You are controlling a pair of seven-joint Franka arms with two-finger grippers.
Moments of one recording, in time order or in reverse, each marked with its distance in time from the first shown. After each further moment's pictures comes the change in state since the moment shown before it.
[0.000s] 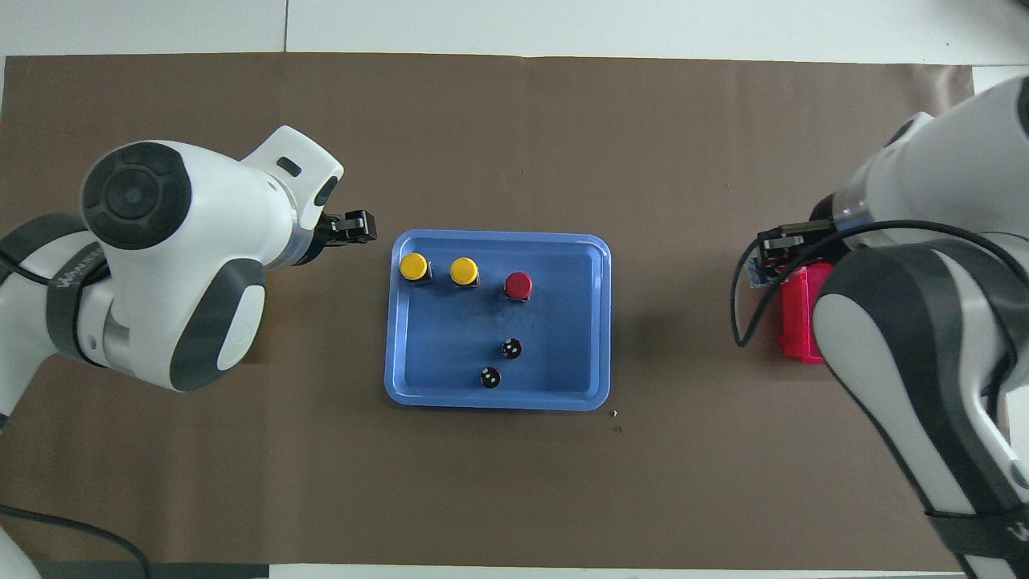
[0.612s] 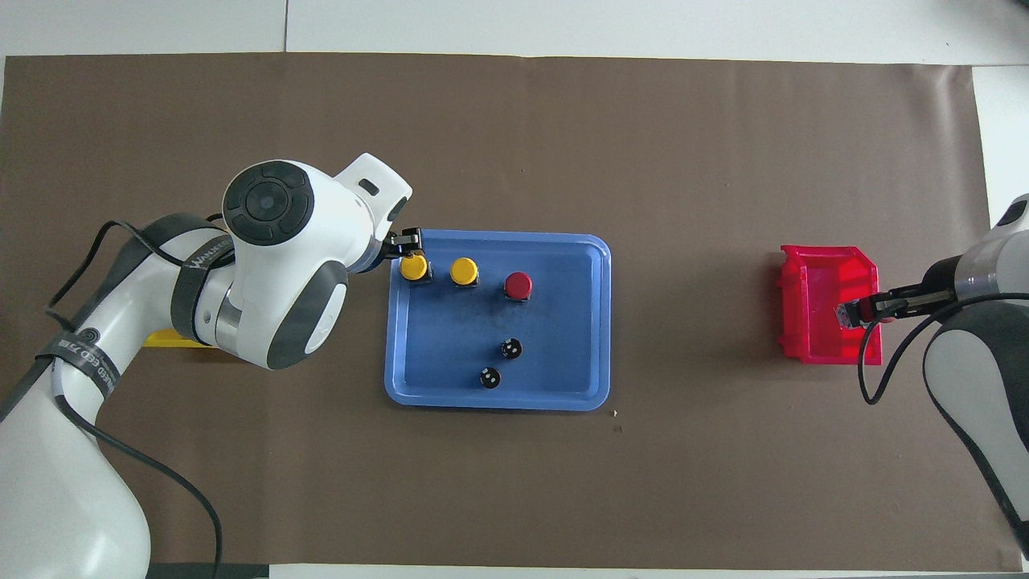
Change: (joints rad) left arm -0.040 0.111 0.002 0.003 -0.001 0.067 -0.005; right arm -0.187 -0.101 0.004 -0.324 -0.031 0.234 -0.235
